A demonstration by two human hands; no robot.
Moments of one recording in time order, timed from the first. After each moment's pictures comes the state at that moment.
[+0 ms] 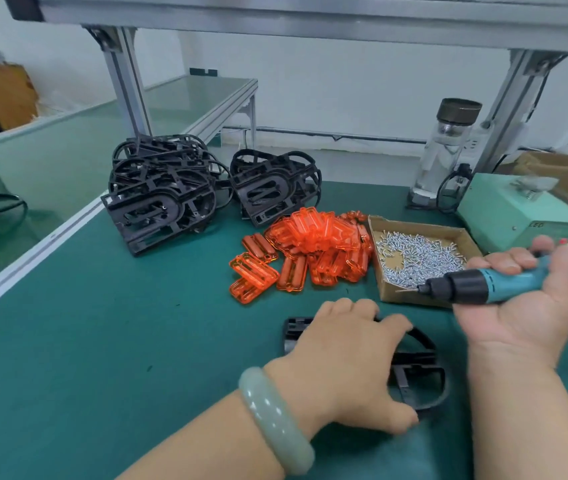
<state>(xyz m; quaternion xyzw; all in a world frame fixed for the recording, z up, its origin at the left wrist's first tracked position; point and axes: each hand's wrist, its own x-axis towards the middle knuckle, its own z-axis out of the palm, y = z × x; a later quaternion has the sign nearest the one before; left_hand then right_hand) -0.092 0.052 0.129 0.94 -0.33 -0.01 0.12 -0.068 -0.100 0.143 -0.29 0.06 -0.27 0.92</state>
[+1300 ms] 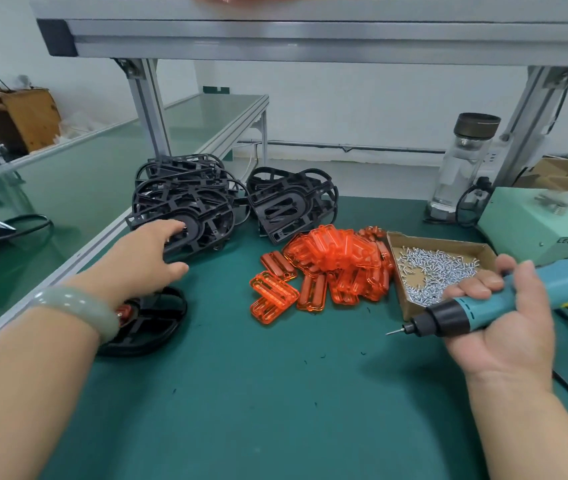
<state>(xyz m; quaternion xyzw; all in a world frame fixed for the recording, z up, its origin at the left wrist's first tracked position) 0.005 0.281 0.157 0.99 0.00 0.07 0.14 -0.047 -0.085 0.121 -0.27 0.04 -0.23 0.93</state>
